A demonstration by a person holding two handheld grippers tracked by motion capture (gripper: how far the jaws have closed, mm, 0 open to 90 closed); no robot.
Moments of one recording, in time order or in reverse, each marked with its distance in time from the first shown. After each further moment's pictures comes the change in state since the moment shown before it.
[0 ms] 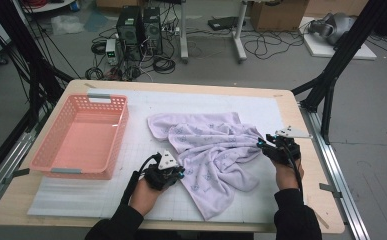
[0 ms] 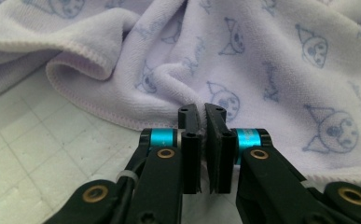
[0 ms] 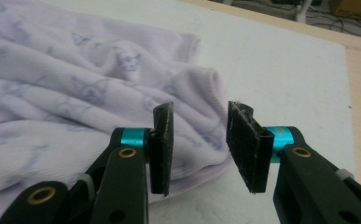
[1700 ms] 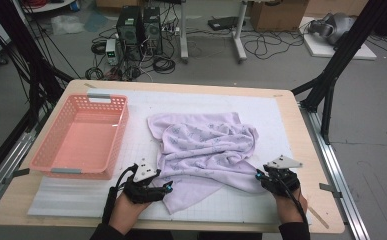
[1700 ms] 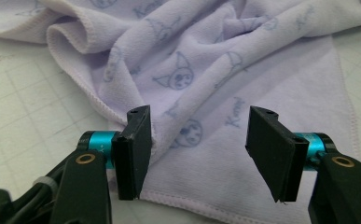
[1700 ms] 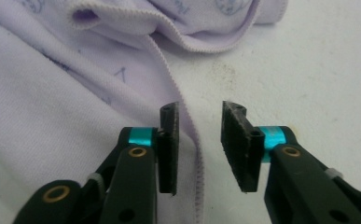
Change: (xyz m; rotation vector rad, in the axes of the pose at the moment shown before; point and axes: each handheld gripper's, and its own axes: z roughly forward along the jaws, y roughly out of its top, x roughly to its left) left arm -0.010 -0.029 -0.050 -0.061 0.046 -0.091; right arm 0.045 -0.051 -0.039 0.183 -0.017 -0.110
